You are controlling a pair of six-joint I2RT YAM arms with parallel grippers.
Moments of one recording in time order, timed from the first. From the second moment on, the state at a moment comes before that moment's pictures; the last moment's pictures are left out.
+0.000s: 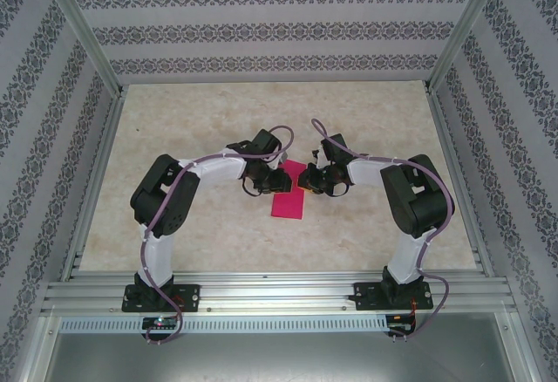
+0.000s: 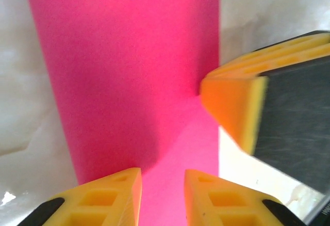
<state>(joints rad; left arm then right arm) -0.63 1.99 1.31 -0.47 0.44 -0.58 0.39 1.85 0.94 -0.19 -0.53 0.61</state>
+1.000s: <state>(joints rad) -0.62 1.99 1.26 -0.46 0.42 -0.55 0.39 1.84 1.09 -0.21 -0.58 0.64</state>
